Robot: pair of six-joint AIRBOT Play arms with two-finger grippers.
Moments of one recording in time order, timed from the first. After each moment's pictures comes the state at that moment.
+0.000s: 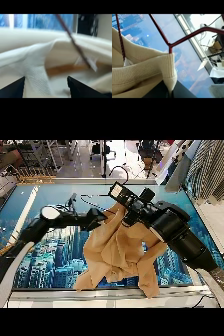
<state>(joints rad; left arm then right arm) -0.31 -1.47 1.37 0.57 -0.89 -1.65 0.62 -1.19 1.44 -2.05 0.86 1.26</state>
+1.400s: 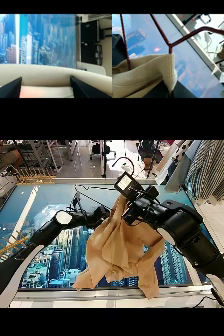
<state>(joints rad) -0.42 -1.49 1.37 0.71 -0.63 -1.75 0.62 -1.14 1.44 -1.97 0.82 1.34</state>
